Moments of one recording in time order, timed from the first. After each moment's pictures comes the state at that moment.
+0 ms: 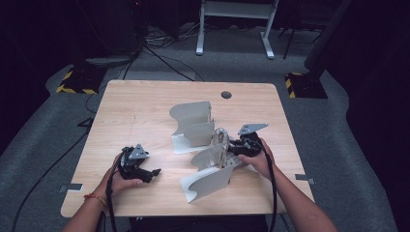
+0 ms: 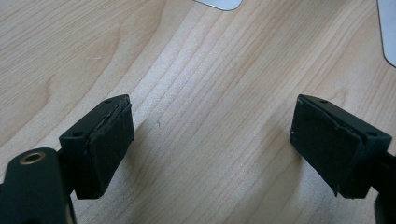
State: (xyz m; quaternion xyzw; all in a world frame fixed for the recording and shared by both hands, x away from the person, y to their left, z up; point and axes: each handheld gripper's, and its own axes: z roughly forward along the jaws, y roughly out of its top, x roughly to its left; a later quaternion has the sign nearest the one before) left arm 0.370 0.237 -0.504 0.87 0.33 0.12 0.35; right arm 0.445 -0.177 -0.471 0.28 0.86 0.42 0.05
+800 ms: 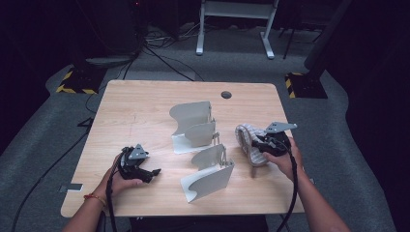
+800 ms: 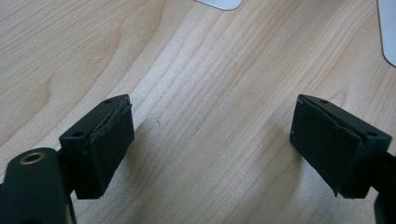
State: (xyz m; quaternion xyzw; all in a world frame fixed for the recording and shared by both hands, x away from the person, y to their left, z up) left arm 0.370 0.237 -0.504 0.87 0.33 0.12 0.35; right arm 0.427 -0.247 -0.436 0.34 0.85 0.37 0.17
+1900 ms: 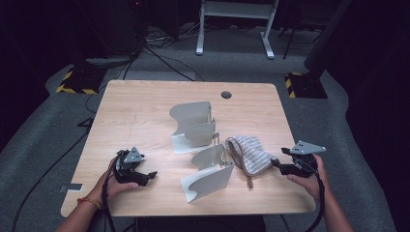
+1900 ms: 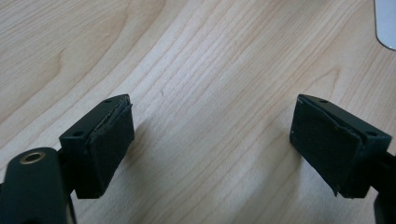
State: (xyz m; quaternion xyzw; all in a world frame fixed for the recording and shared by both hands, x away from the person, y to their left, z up) left arm 0.356 0.249 -0.504 0.86 0.34 0.13 0.35; right arm 0.373 -0.325 -0.454 0.35 0.84 0.36 0.21
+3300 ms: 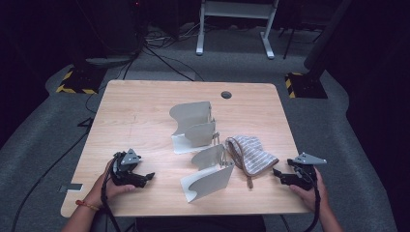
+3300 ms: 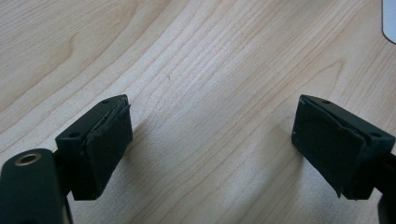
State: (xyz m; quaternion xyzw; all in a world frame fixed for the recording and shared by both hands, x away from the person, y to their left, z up) left arm 0.350 0.252 -0.504 0.86 0.36 0.13 0.34; right arm 0.361 -0.341 -0.504 0.45 0.80 0.35 0.20
